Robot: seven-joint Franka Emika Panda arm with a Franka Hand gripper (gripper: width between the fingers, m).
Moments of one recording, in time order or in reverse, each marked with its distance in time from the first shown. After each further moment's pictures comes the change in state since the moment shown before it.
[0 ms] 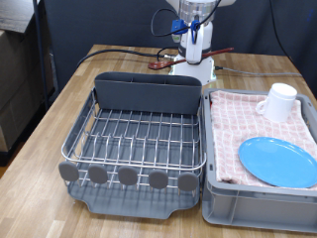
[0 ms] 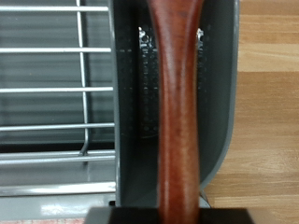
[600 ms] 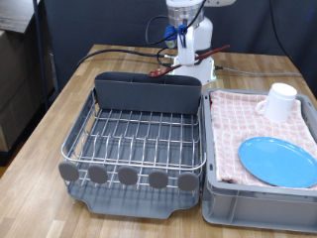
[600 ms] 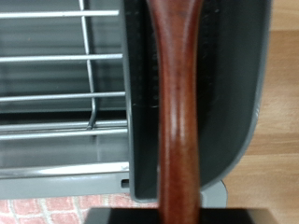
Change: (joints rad) arm 0.029 0.049 -0.163 0.013 0.202 0.027 -0.236
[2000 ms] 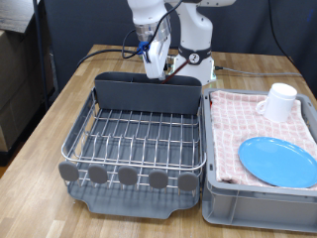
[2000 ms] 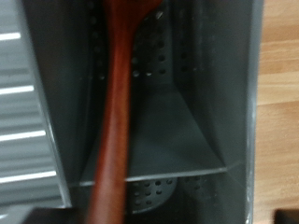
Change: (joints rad) arm -0.042 0.124 -0.130 0.007 -0.094 0.057 -0.041
